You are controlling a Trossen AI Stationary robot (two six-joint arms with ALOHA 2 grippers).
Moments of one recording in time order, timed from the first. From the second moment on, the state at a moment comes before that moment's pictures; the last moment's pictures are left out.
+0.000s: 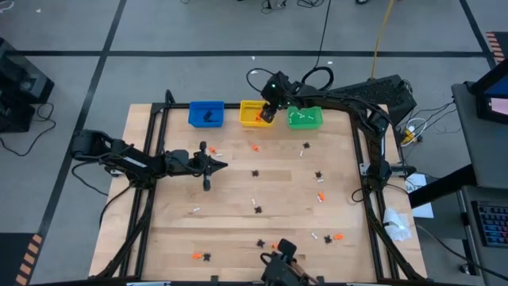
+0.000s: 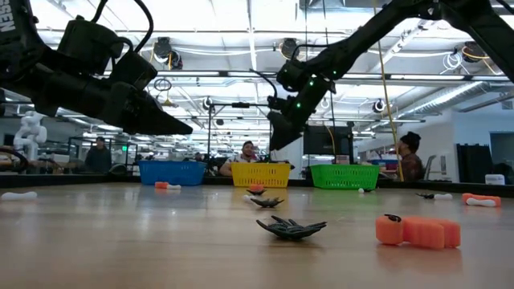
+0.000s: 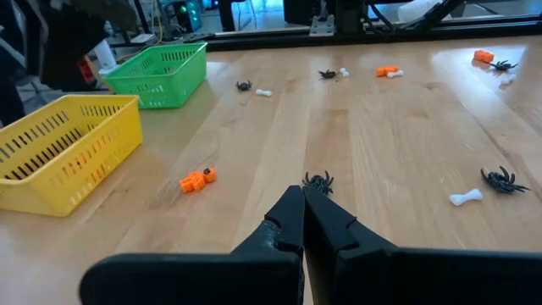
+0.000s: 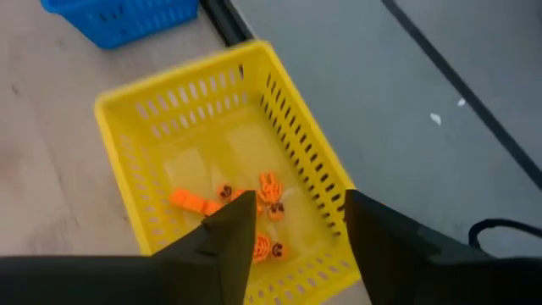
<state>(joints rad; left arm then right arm) 0.09 1.36 0.12 1.00 -0.06 0.09 -0.64 2.01 1.57 -0.32 -0.02 -0.15</state>
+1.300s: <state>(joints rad) 0.09 1.36 0.12 0.95 -0.06 0.08 0.00 1.71 0.91 -0.01 0.29 0.24</state>
